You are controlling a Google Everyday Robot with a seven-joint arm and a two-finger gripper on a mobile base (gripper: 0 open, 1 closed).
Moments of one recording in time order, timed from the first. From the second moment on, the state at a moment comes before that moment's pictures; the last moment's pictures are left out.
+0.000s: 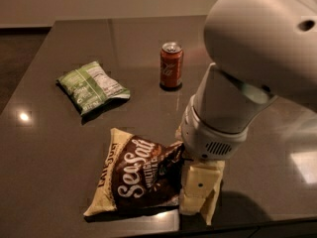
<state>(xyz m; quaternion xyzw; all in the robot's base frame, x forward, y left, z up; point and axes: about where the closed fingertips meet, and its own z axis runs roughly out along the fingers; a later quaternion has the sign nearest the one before) 0.340 -0.051 0.868 -0.69 0.71 0.09 0.08</state>
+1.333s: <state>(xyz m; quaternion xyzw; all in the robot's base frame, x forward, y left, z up) 0.364 -0.046 0.924 -0.72 0.66 0.14 0.13</state>
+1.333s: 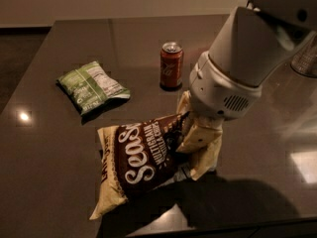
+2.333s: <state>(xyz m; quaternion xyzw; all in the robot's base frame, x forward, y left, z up) 0.404 -0.043 0.998 -0.78 0.56 0.19 0.20</state>
